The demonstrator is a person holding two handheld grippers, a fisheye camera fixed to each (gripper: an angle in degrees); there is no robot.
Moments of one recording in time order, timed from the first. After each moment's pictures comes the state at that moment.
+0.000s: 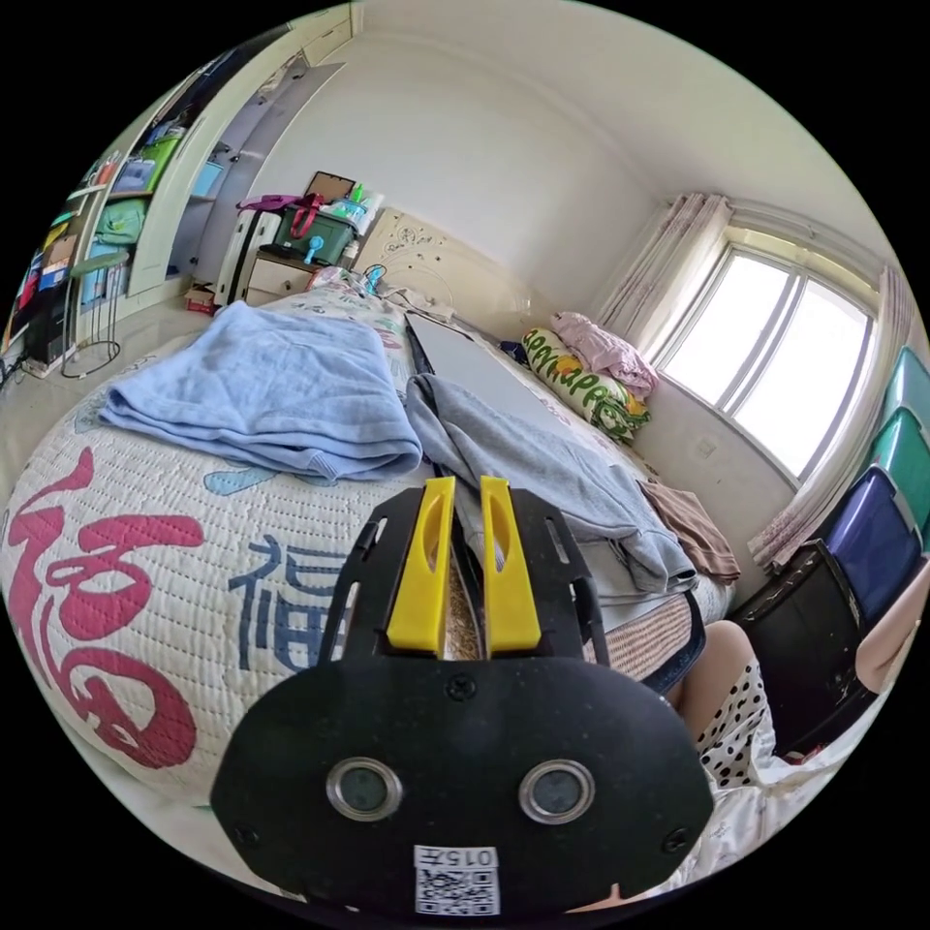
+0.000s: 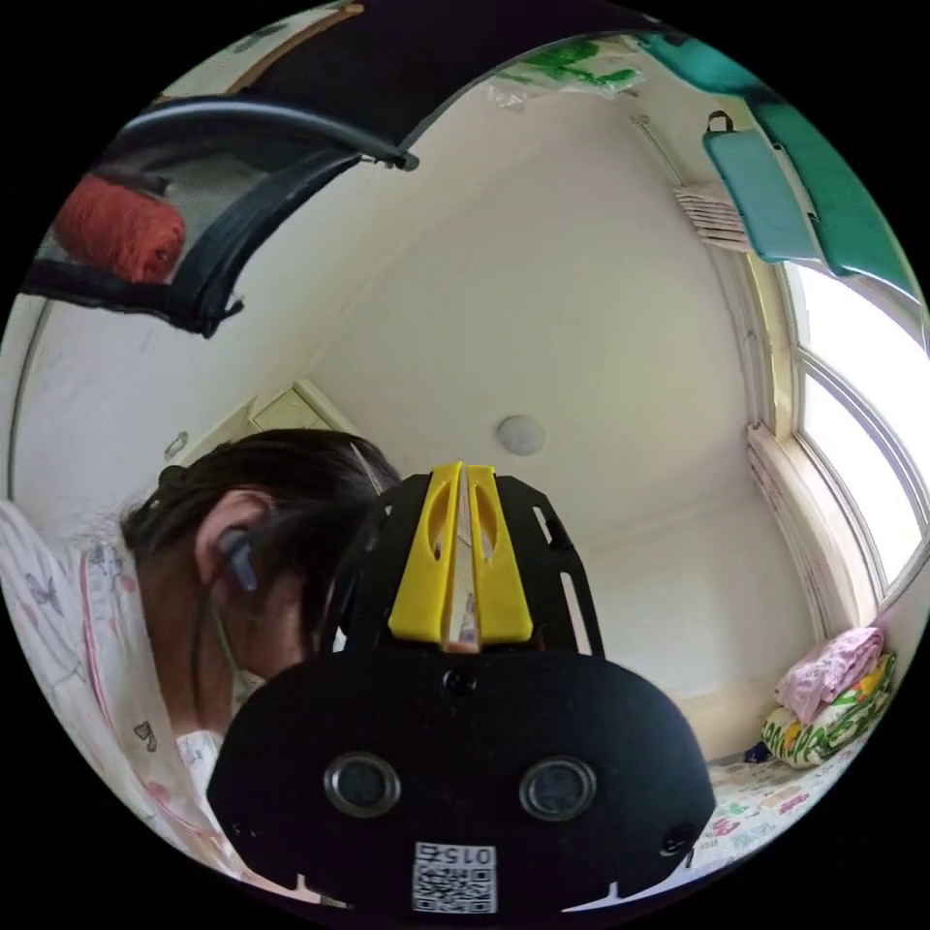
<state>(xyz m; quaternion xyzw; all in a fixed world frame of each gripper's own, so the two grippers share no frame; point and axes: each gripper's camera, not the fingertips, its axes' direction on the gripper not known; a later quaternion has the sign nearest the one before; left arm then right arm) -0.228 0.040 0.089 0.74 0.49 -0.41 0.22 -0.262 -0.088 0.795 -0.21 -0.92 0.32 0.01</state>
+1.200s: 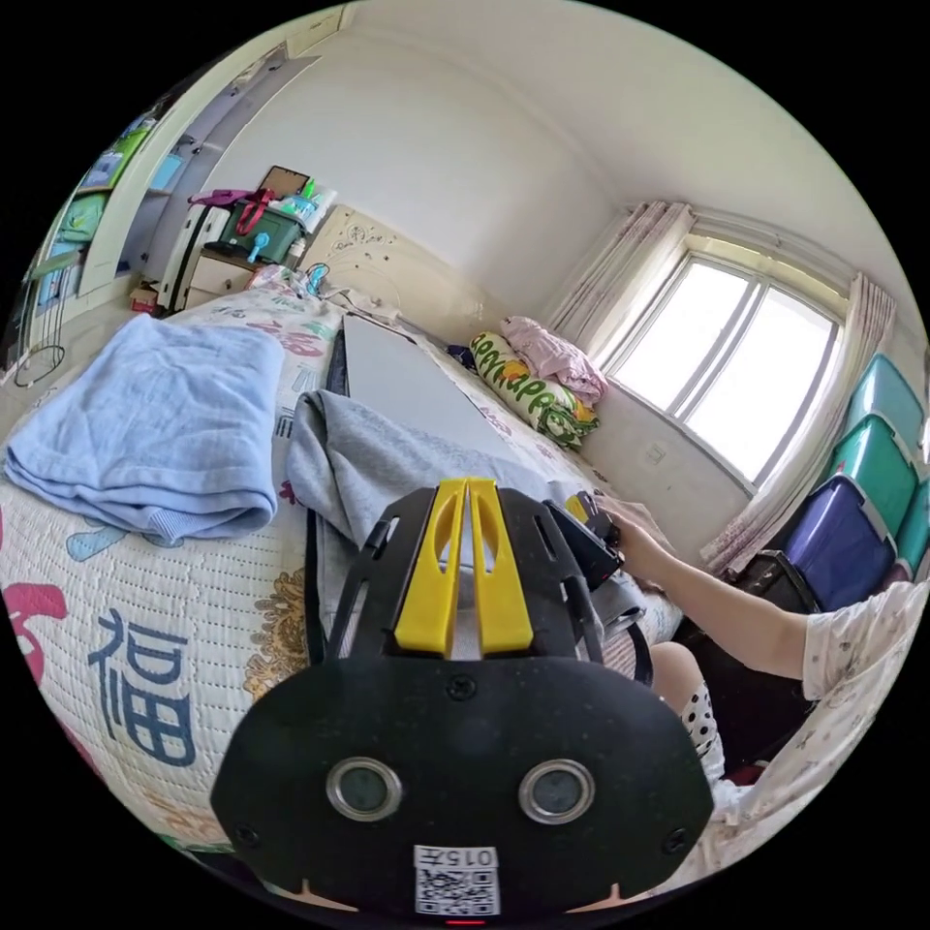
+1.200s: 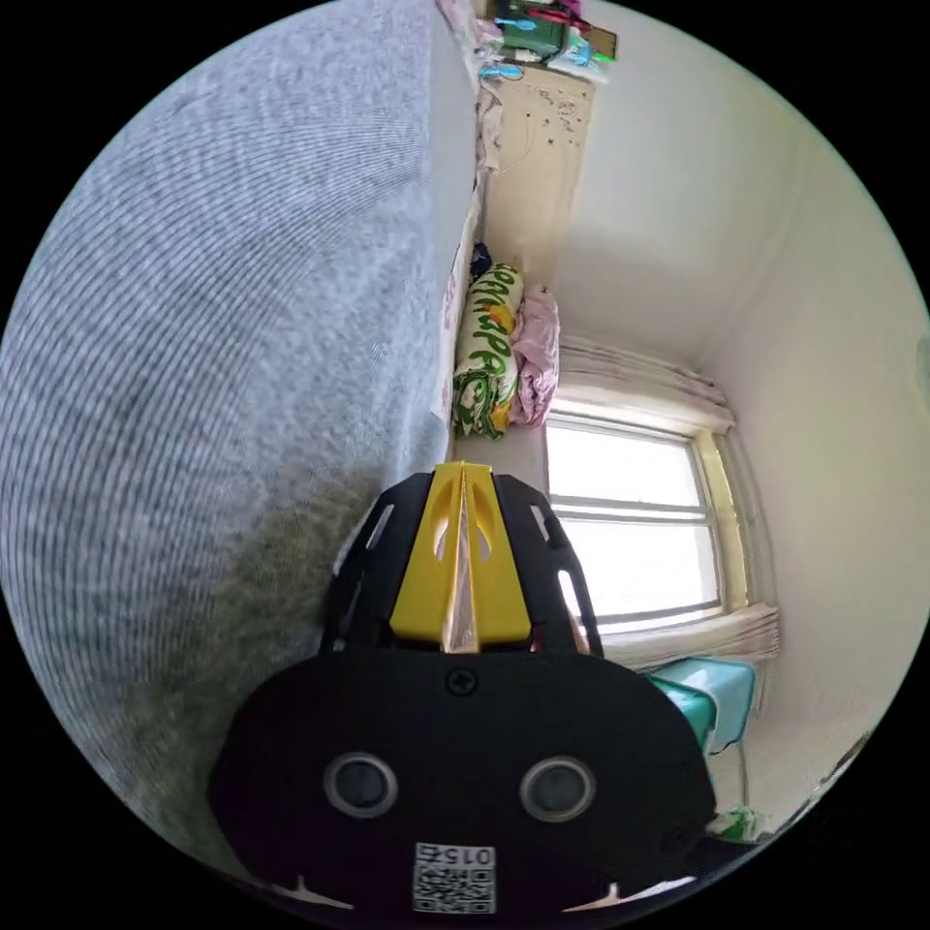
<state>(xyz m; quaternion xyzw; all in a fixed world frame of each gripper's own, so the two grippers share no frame) -0.293 0.030 -0.021 0.78 0.50 -0.34 0.17 -0.437 0.751 0.059 0.35 -0.58 -0.67 0.31</state>
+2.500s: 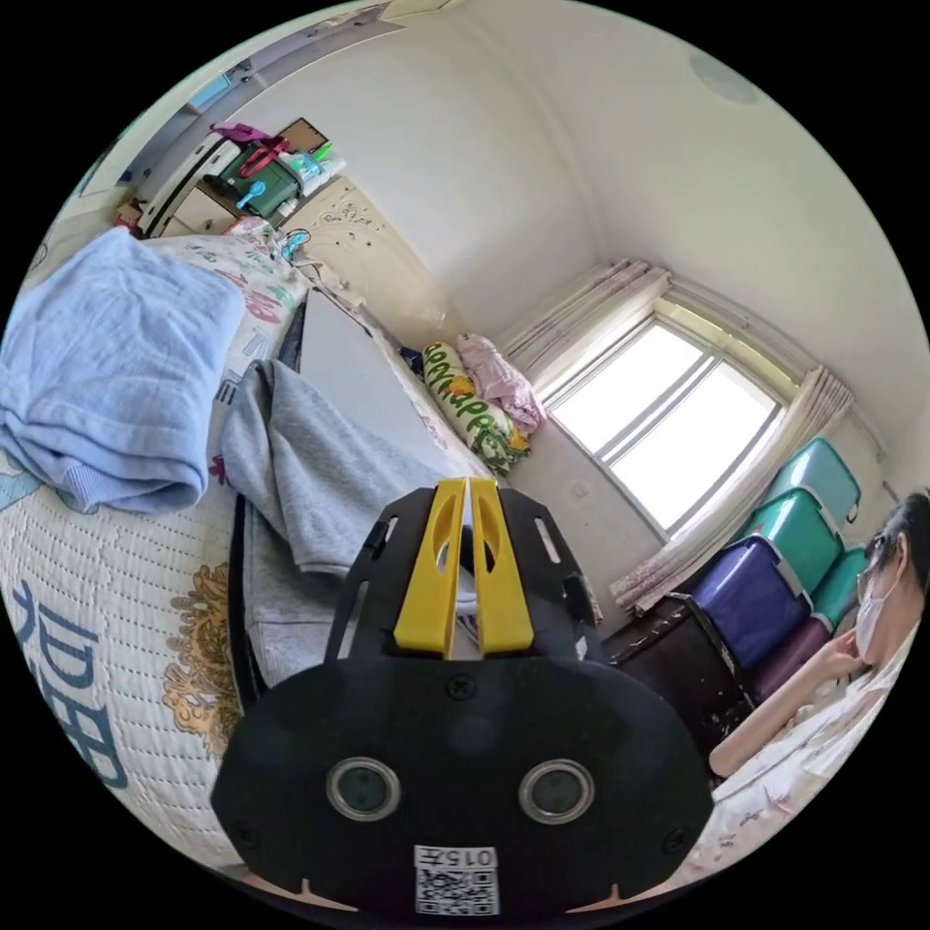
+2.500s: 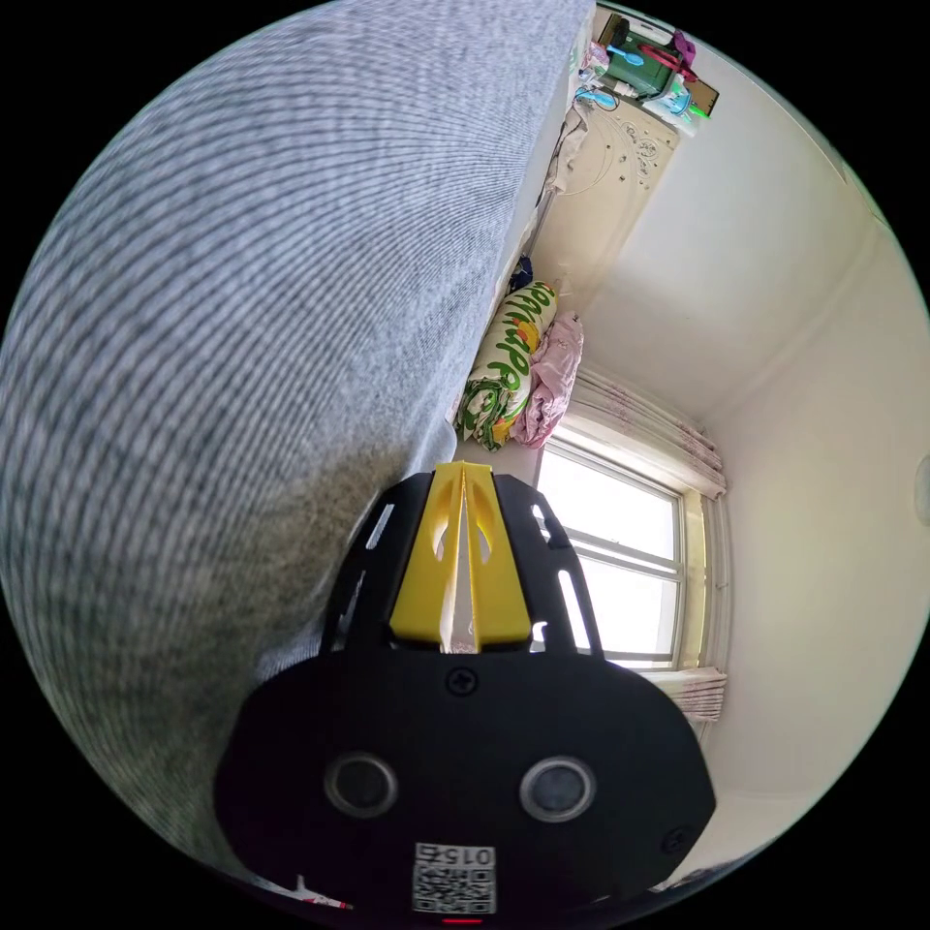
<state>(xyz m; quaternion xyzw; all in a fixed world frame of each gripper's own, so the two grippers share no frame) -0.367 0.037 -0.014 0.79 0.56 -0.25 0.05 -0.568 0.879 0.027 0.44 -0.52 -0.69 0.23</state>
